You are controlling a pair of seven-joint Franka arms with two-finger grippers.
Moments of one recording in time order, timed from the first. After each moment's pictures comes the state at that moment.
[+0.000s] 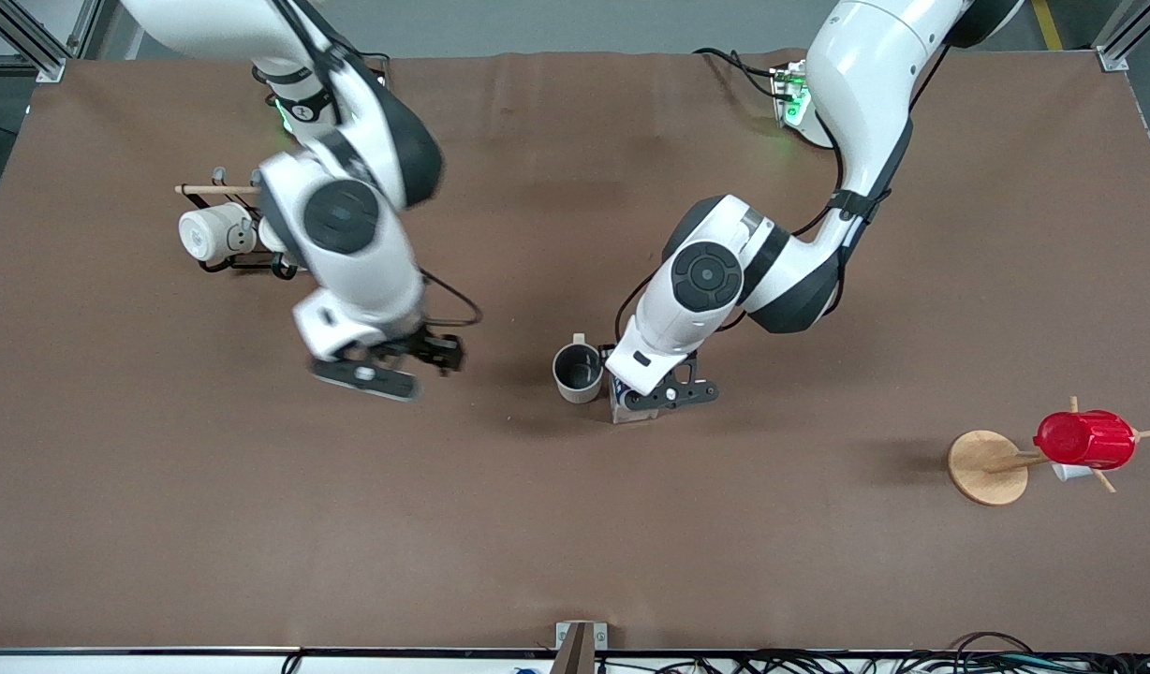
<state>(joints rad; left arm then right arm) -0.42 0.66 -0.27 -1.41 0.03 2.10 -0.77 0.15 0.34 0.35 -1.57 -0.27 1.91 0.87</state>
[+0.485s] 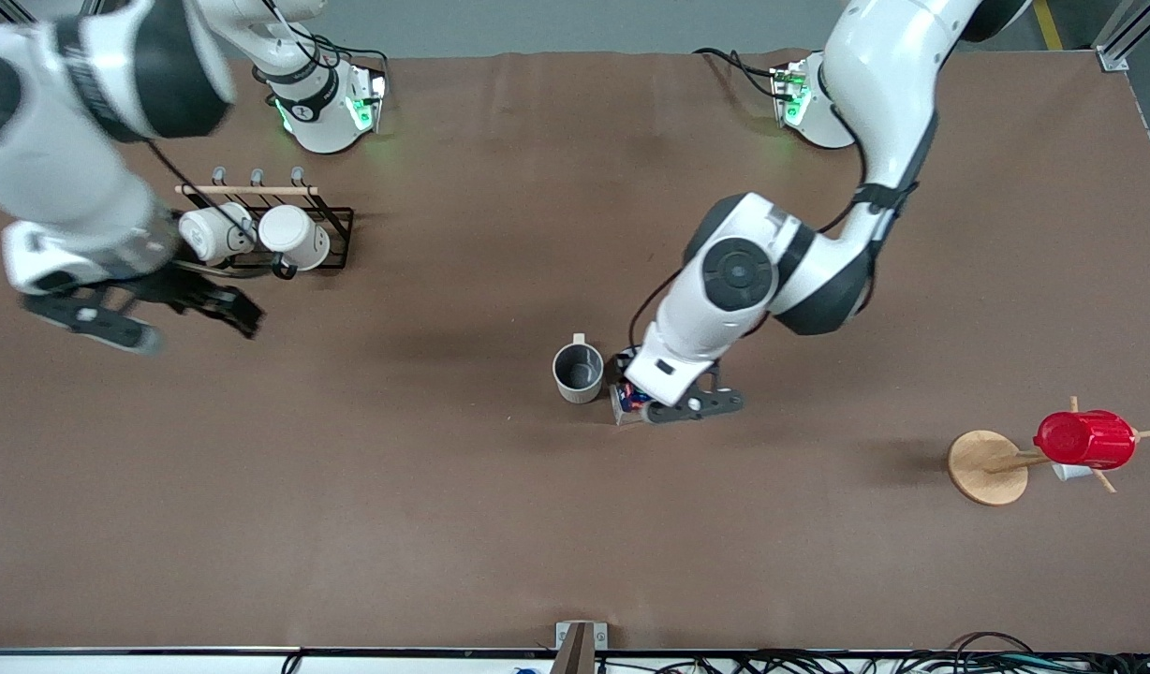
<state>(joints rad) -0.35 0.60 -0.24 -1.37 0.07 2.07 -0.76 0.01 0.03 0.12 -1.71 -0.09 1.79 0.46</state>
